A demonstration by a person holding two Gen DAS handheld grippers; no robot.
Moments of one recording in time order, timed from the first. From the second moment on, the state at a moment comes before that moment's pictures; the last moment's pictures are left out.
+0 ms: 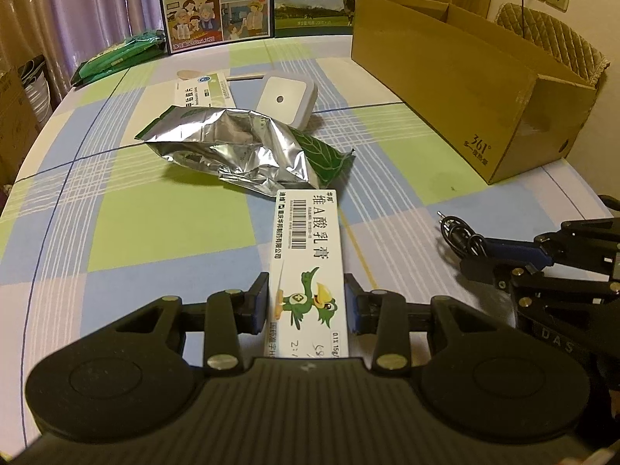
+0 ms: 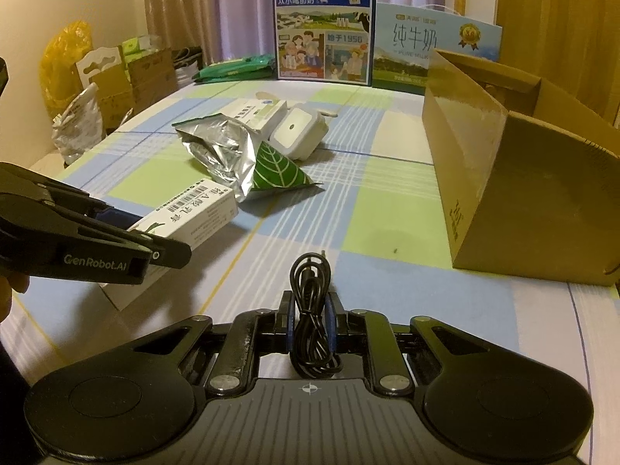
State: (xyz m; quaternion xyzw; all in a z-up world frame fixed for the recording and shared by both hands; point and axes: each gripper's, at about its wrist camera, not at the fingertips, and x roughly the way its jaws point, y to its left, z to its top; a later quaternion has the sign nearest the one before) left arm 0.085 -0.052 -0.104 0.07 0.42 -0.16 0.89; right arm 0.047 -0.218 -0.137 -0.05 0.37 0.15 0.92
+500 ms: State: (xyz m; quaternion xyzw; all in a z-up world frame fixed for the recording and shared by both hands) left arm 0.073 -0.053 -0.089 0.06 0.42 -0.16 0.89; right arm 0.038 -0.225 -0.124 -0.04 0.35 0.14 0.92
